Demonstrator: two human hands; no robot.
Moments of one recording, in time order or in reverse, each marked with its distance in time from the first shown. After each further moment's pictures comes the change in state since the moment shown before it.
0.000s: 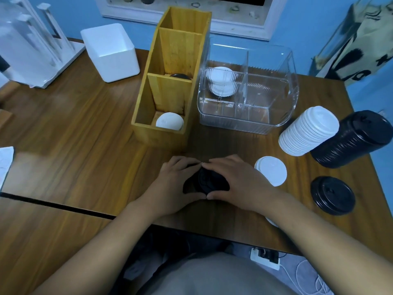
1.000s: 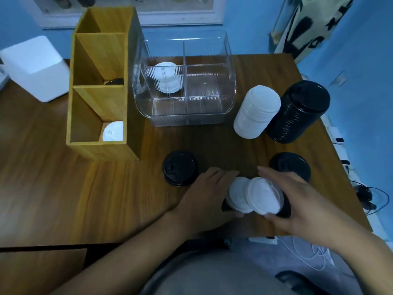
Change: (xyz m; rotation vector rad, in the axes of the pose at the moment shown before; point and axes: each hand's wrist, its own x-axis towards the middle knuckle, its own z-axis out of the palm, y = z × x) left_hand 0.055 0.127 0.082 -0.133 -0.138 0.295; right_hand -0.191 0.086 -0.012 0.270 0.188 0.310
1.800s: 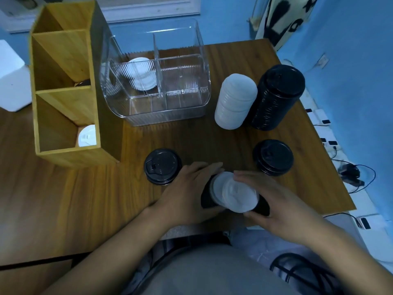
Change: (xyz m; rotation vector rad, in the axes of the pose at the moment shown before) left_hand -0.001 -0.005 -0.014 0.021 -0.083 0.023; right_hand -0.011 -0.001 0.031 0.150 0.096 -0.112
